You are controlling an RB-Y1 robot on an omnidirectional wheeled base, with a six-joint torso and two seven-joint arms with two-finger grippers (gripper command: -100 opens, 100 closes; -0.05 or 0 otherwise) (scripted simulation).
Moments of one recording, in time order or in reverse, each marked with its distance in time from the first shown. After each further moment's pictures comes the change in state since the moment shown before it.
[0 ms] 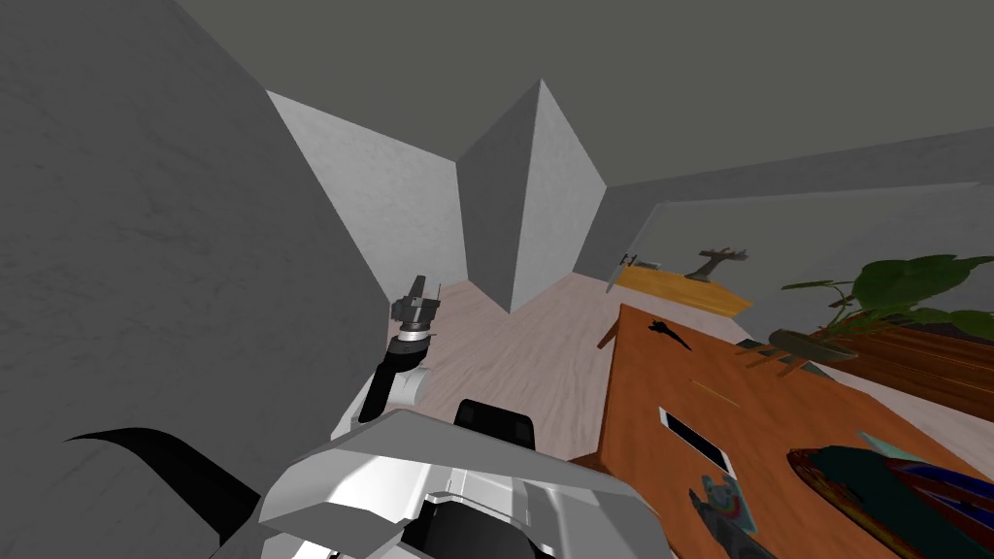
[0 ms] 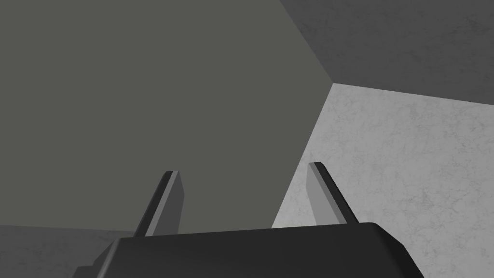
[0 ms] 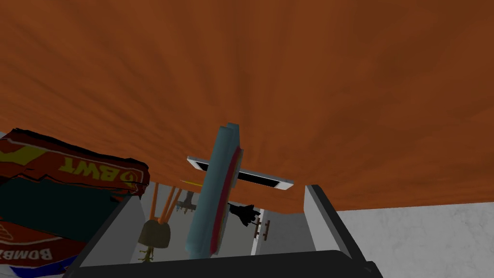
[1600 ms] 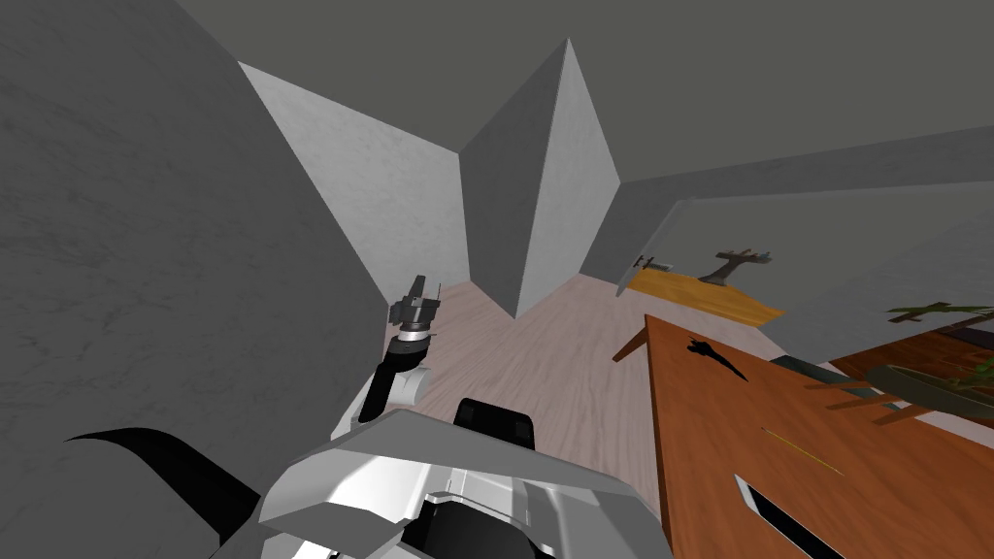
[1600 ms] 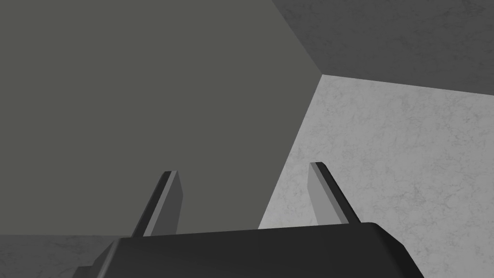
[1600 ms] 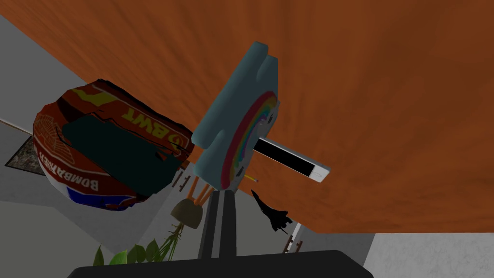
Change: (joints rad) left arm 0.000 0.000 0.000 0.000 0.000 0.000 0.000; right arm 0.050 -0.061 -0.064 0.178 0.082 0.083 -0.043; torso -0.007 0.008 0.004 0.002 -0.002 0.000
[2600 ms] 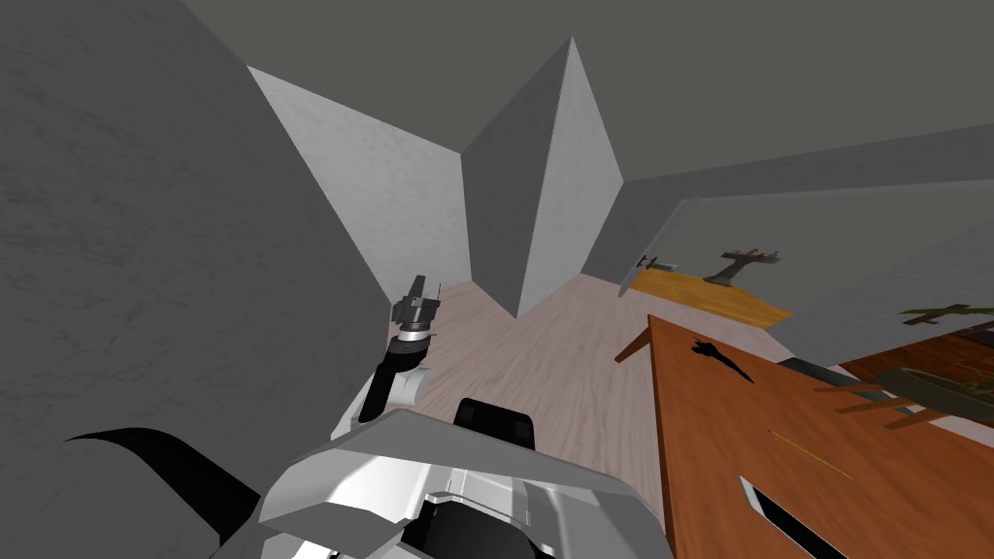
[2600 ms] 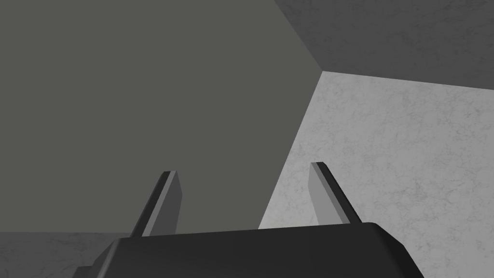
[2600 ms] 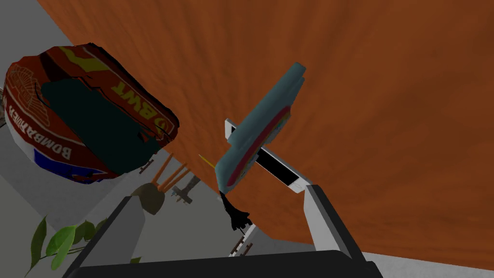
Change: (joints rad) left arm 0.000 0.000 0.000 0.000 0.000 0.000 0.000; right arm 0.048 -0.034 0.028 -0.010 0.128 -0.020 0.046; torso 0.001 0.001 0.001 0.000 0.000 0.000
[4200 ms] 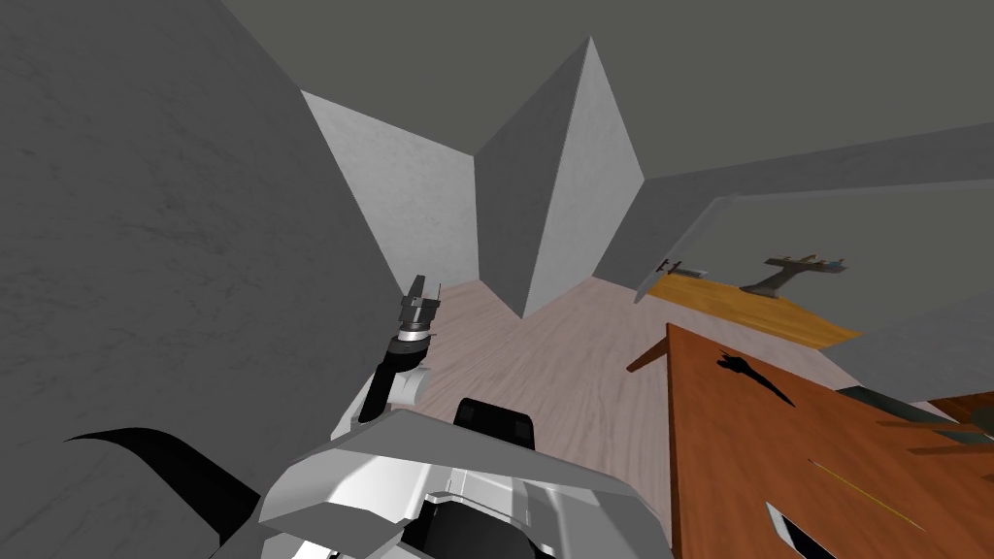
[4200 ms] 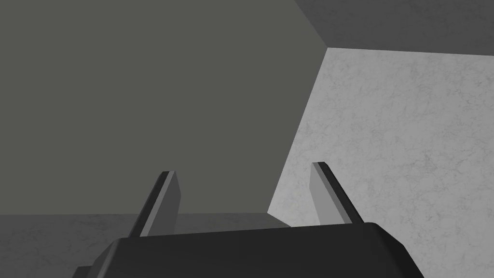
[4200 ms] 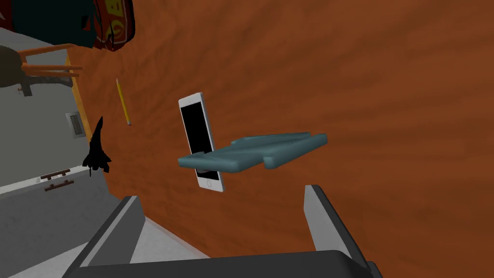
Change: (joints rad) left arm 0.000 0.000 0.000 0.000 0.000 0.000 0.000; right arm 0.153 -0.096 0.119 -0.056 0.422 -0.036 0.160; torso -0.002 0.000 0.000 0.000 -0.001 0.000
